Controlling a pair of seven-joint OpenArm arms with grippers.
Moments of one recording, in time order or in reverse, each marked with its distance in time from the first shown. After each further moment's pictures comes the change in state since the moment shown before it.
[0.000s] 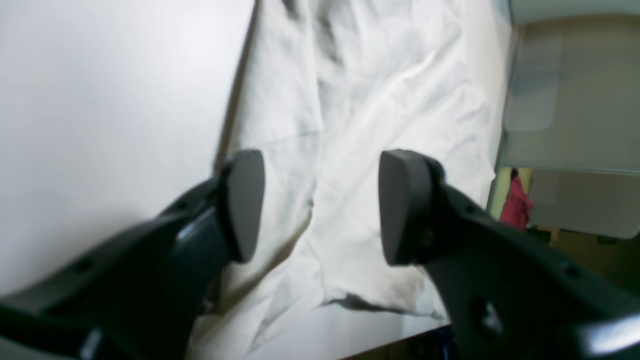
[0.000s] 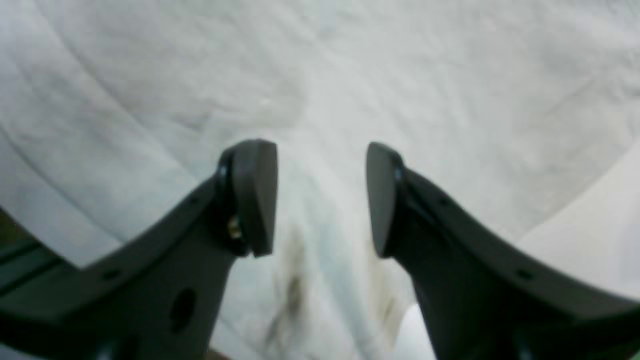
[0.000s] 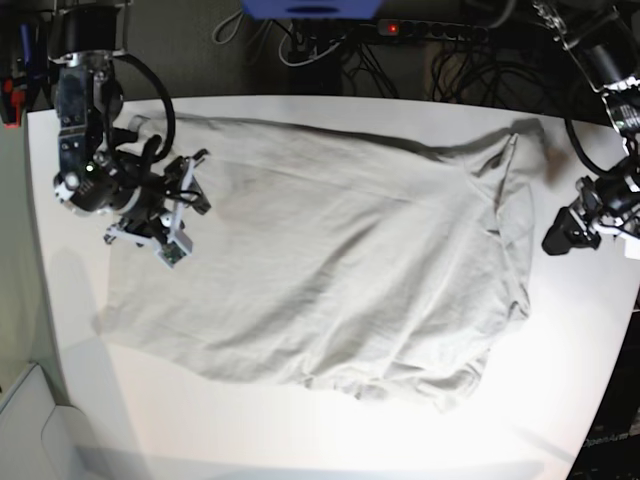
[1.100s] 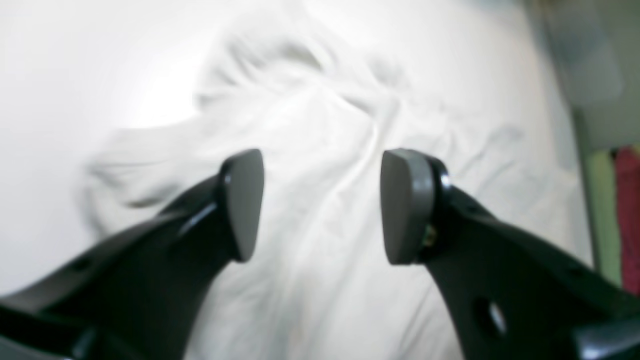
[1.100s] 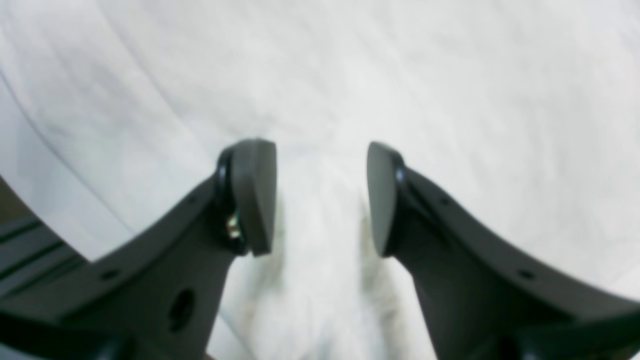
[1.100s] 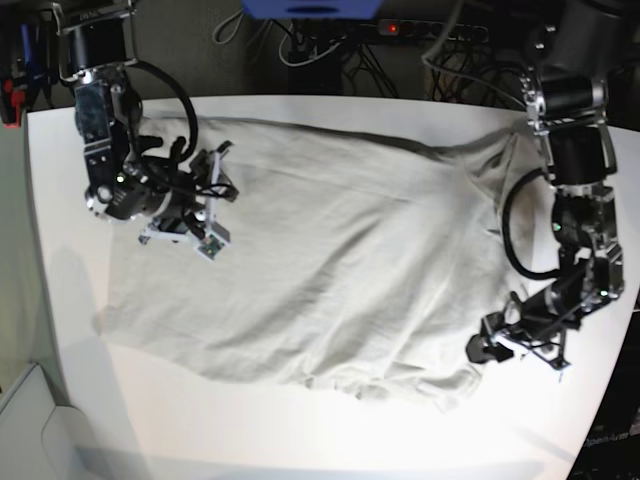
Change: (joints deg) left arm -22.3 4.5 28.5 -7.0 23.3 0.2 -21.0; right arm 3.2 0.7 -9.1 -5.3 0.2 0.0 0.5
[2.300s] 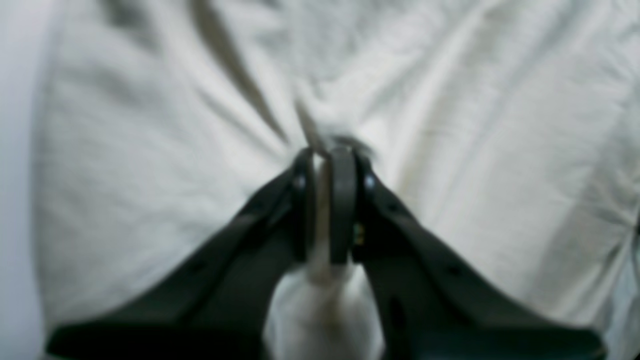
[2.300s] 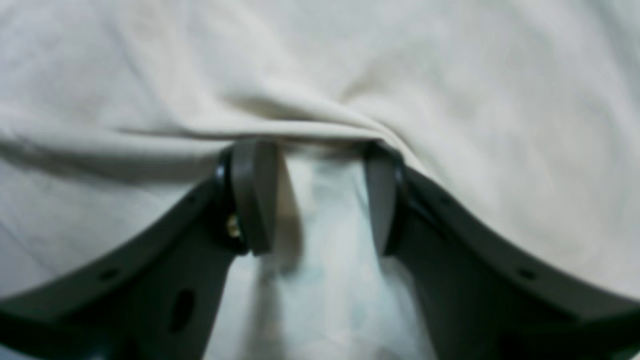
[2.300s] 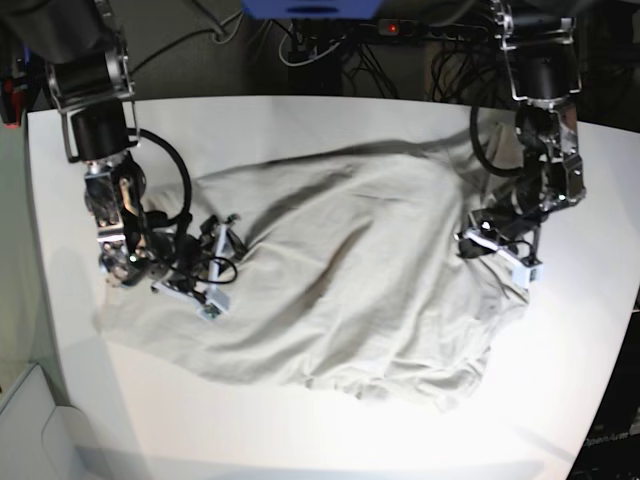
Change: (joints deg) left arm 19.6 6.4 -2.1 2.5 7.5 -0.7 -7.3; right arm 20.5 -1.4 -6.5 -33.2 0.2 -0.1 14.7
